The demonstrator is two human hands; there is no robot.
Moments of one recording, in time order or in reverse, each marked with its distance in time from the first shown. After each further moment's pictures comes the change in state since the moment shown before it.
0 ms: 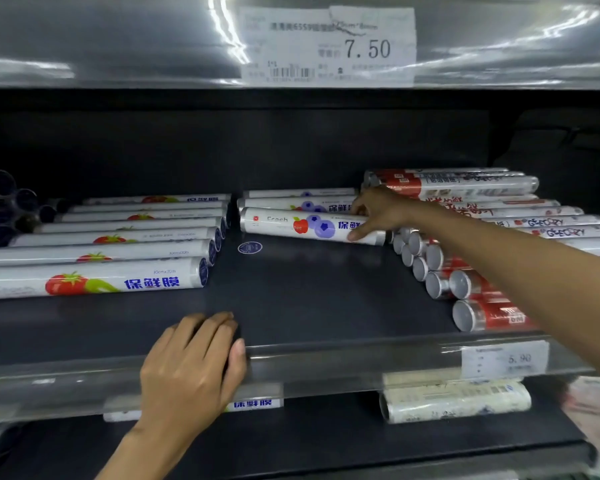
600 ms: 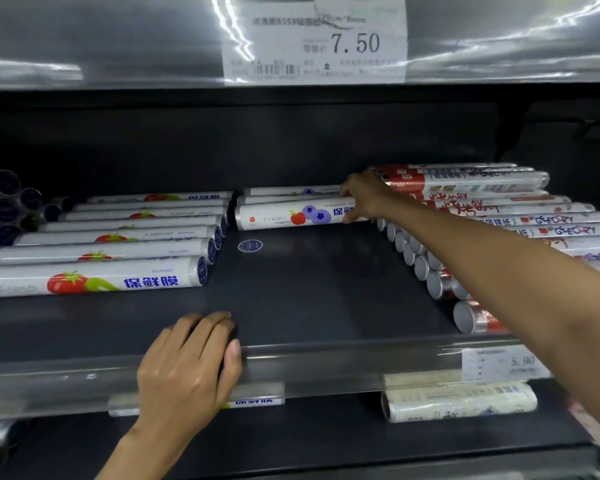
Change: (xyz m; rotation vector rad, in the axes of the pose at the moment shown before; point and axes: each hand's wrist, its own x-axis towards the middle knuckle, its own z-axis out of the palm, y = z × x) left_hand 0.001 0.002 -0.003 0.016 -0.041 -0.014; right_hand 0.039 -0.005 0.009 -0.038 0.196 0.008
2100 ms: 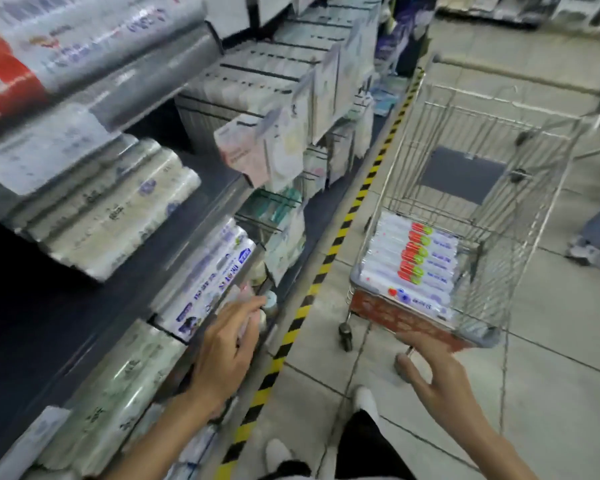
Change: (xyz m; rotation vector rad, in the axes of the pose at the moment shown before) left_hand -0.107 0.308 -0.043 -1.596 -0.835 0.178; right_hand -0.725 -0.088 0.152 0.387 0.415 1.196
